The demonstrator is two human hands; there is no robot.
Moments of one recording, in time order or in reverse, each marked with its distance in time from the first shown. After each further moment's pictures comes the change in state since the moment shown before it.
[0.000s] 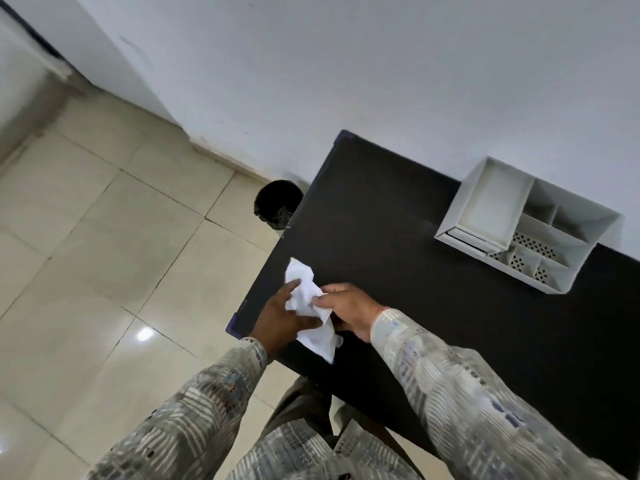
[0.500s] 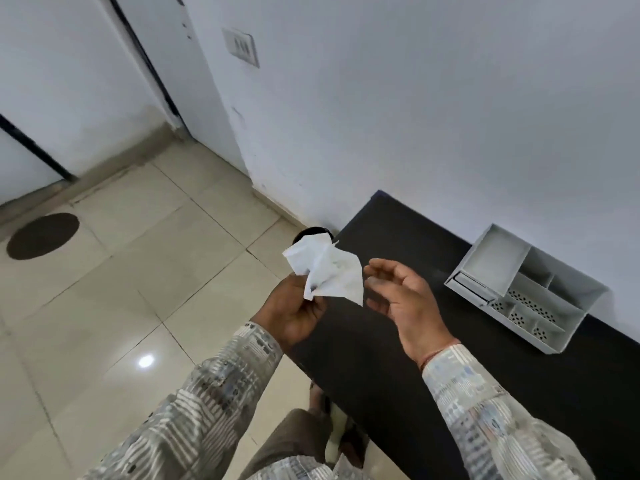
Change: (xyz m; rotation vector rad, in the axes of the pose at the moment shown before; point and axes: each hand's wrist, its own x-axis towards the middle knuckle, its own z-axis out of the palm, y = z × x) left_hand -0.141 0.080 -0.029 -1.363 -0.015 0.045; right_hand -0.174 -0.035 0.002 0.189 0.175 -0.608
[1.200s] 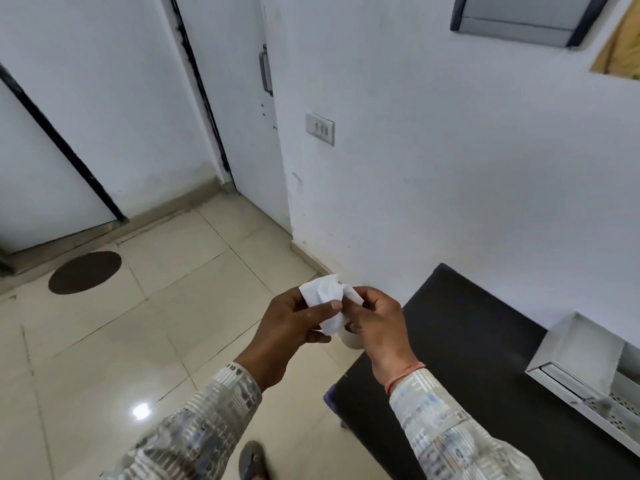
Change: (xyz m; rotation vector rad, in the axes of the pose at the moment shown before) left_hand -0.062 0.181 -0.108 0.613 -0.039 0.462; right_hand 0.033 -0.029 0.253 -0.243 -0.025 -0.208
